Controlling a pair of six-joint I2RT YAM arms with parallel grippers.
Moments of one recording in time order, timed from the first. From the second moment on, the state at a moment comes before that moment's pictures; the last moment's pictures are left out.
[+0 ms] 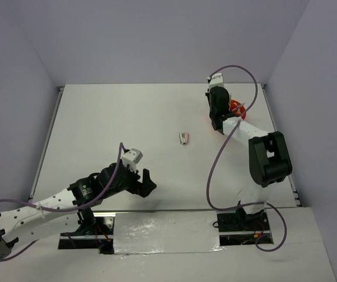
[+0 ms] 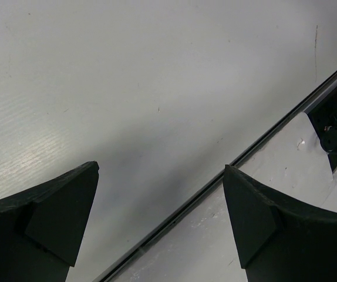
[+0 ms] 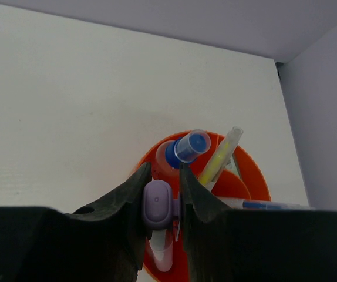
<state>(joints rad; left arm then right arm) -0.99 0.75 0.48 -0.27 -0.13 -0.55 0.27 1.74 1.15 0.28 0.48 -0.20</state>
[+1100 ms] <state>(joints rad) -0.92 1.77 1.26 -0.34 -0.42 -0.72 0.33 1.06 1.00 -0.25 0.36 0.36</state>
